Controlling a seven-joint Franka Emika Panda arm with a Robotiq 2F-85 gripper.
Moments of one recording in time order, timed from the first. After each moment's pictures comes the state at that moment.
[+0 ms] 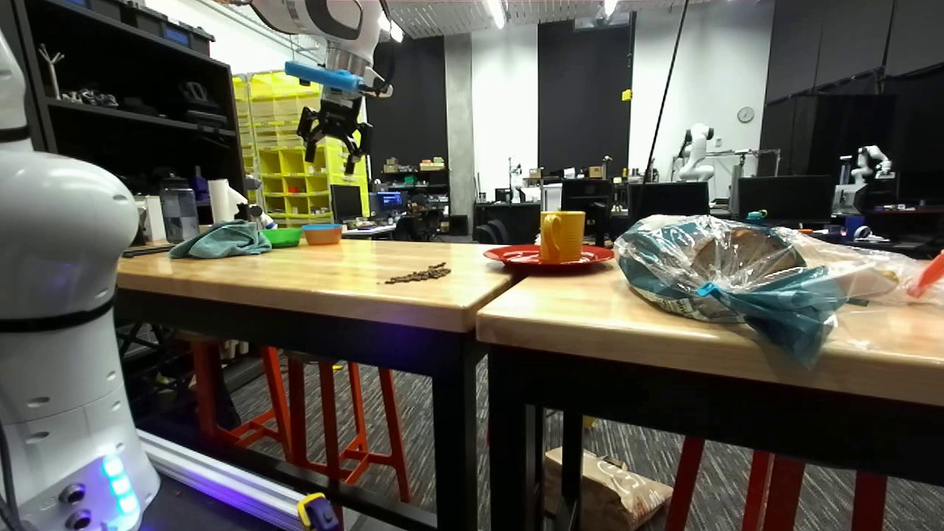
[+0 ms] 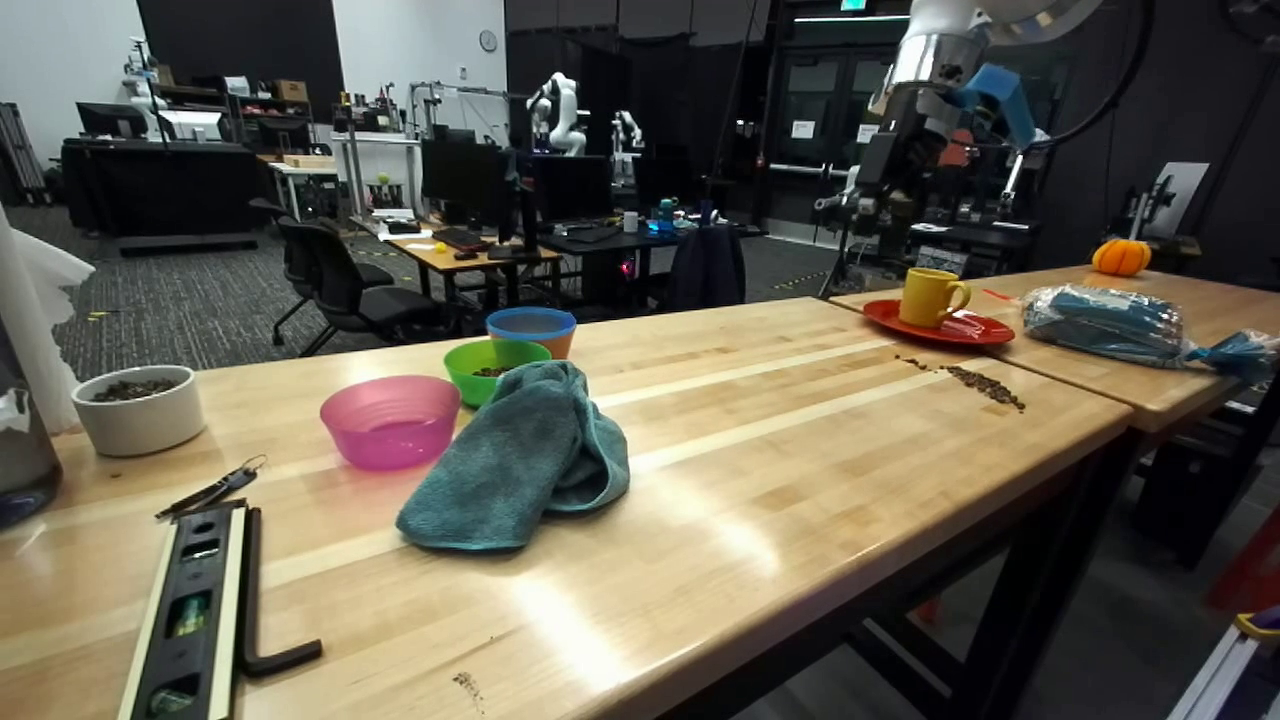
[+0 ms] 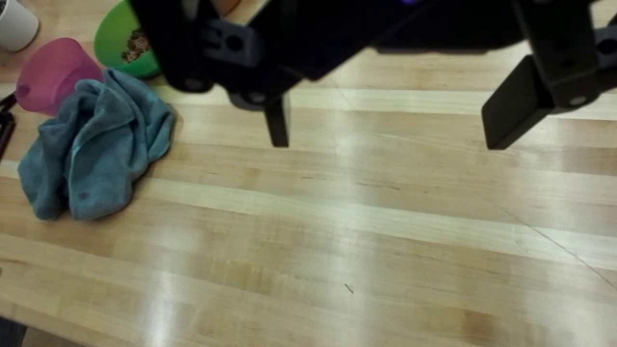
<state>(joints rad) 0.03 -0.24 -0.12 -1.99 0.24 1.66 -0.30</state>
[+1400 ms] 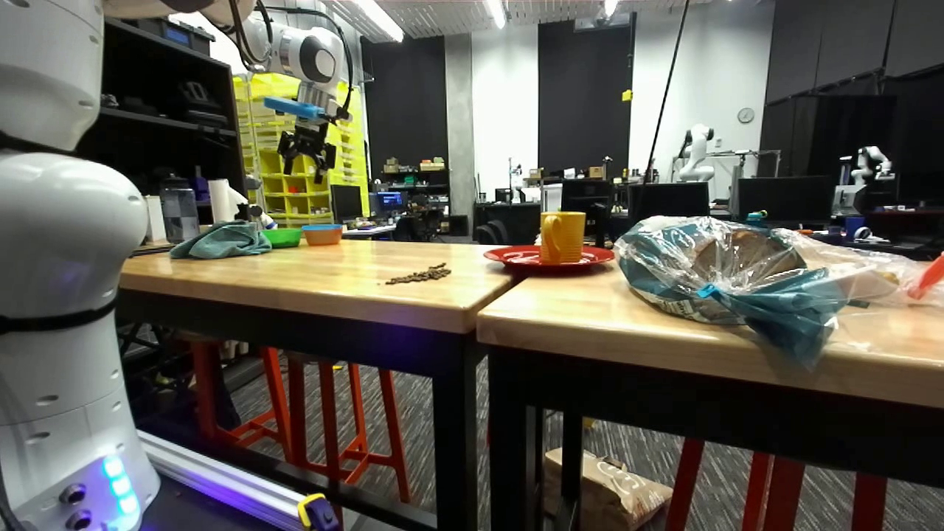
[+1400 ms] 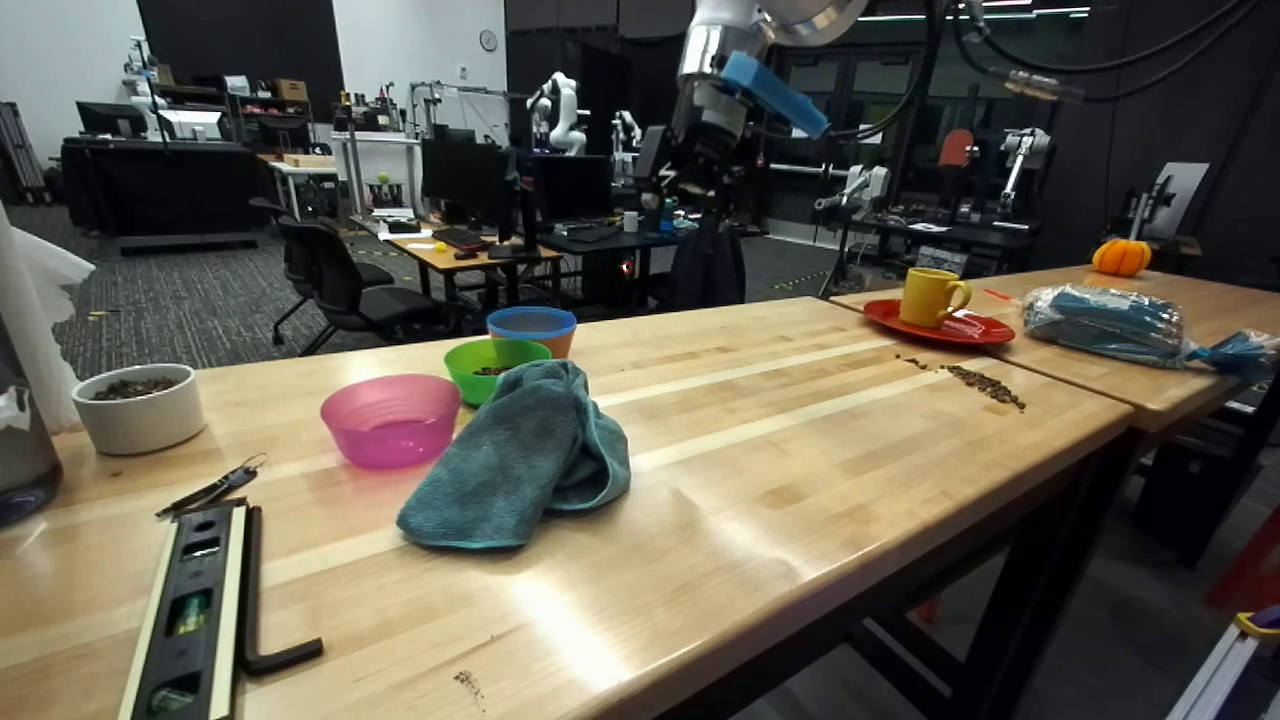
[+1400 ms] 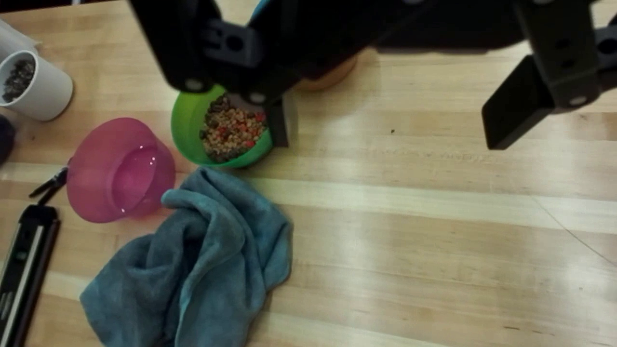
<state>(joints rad) 0.13 0.21 0.13 -1.49 0.25 1.68 0.09</state>
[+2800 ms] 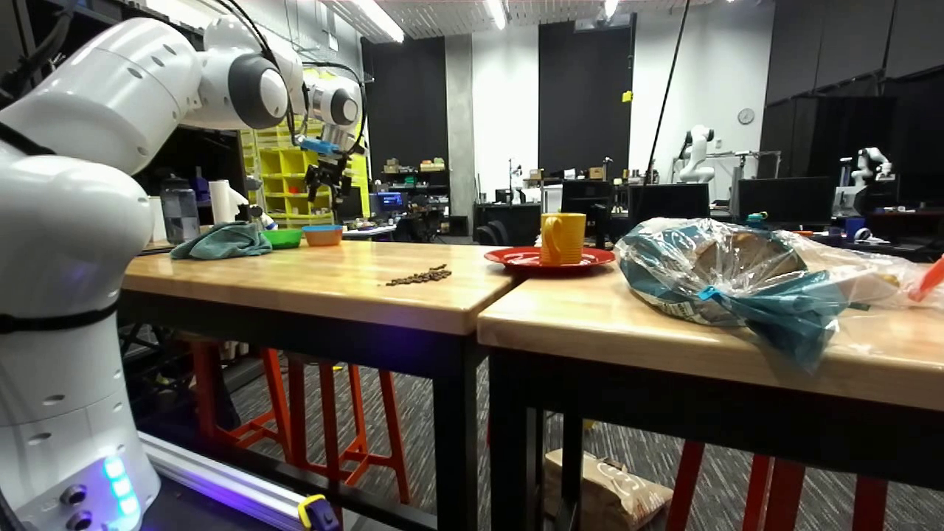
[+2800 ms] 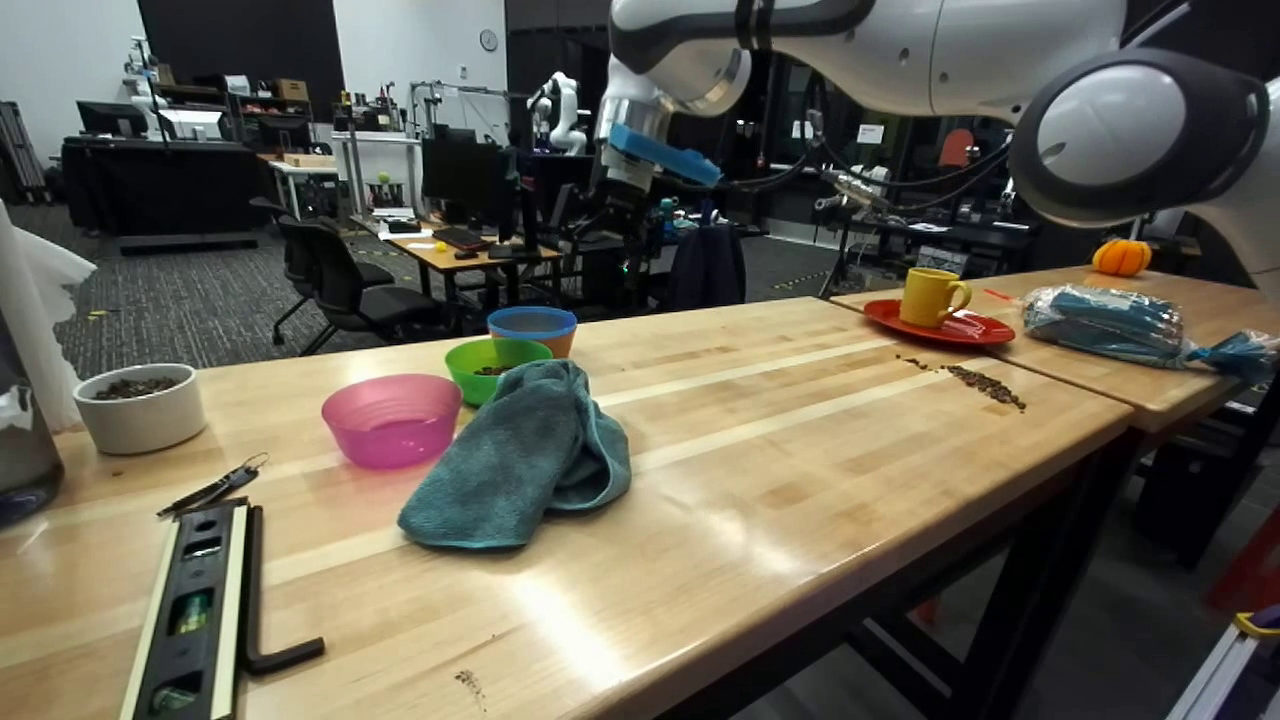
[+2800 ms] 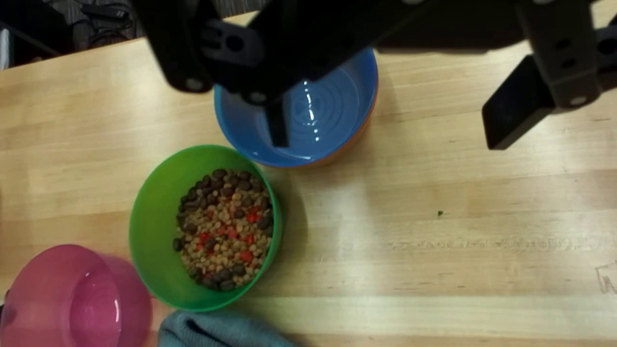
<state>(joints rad) 0.19 0.73 0.11 -0.86 0.22 1.55 0.32</state>
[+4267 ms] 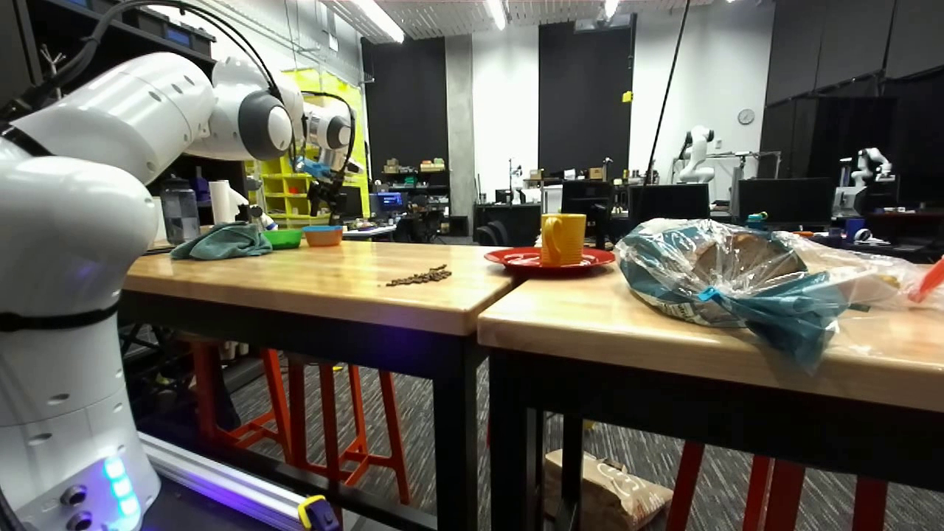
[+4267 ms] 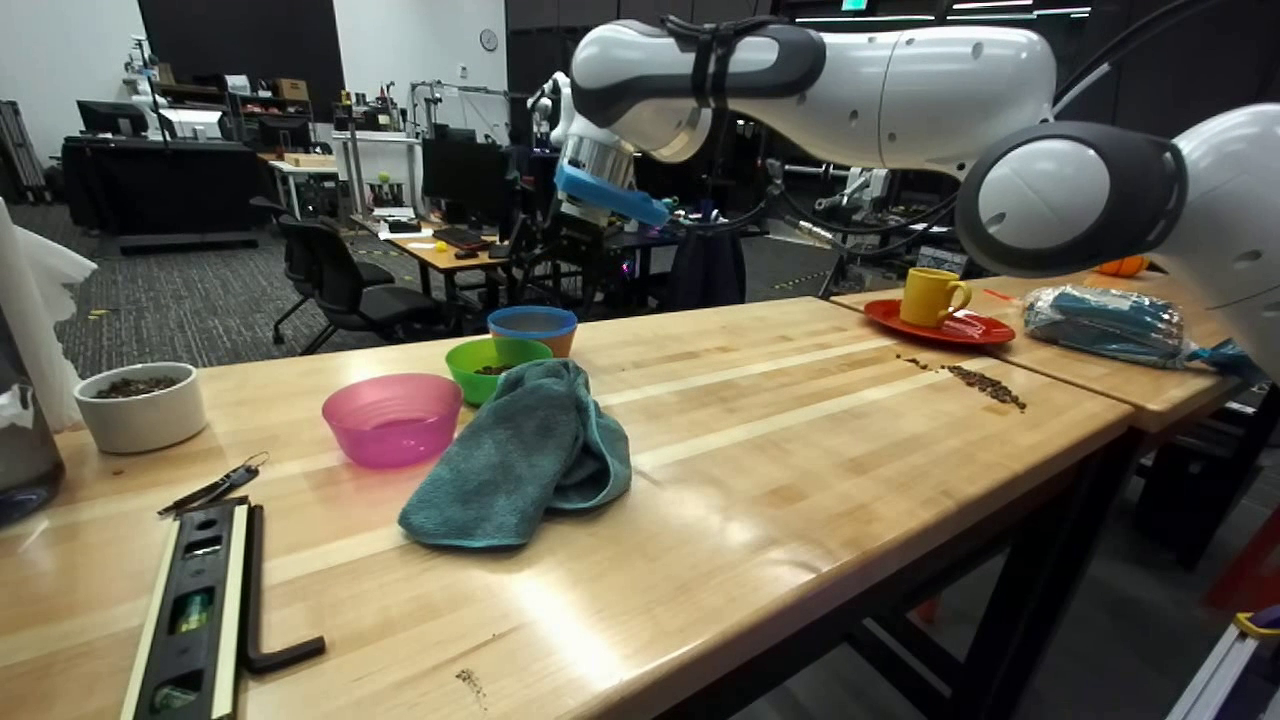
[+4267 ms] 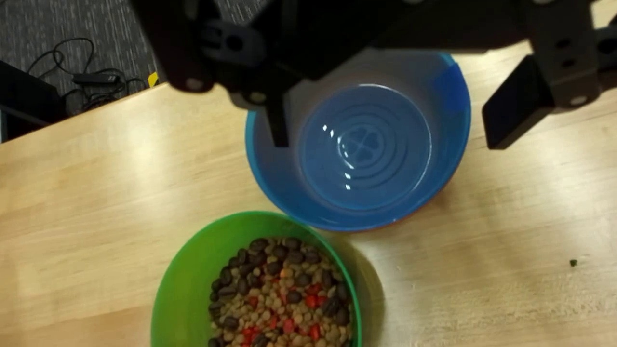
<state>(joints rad) 0.24 0.87 0.11 -0.74 0.21 1.71 0.48</state>
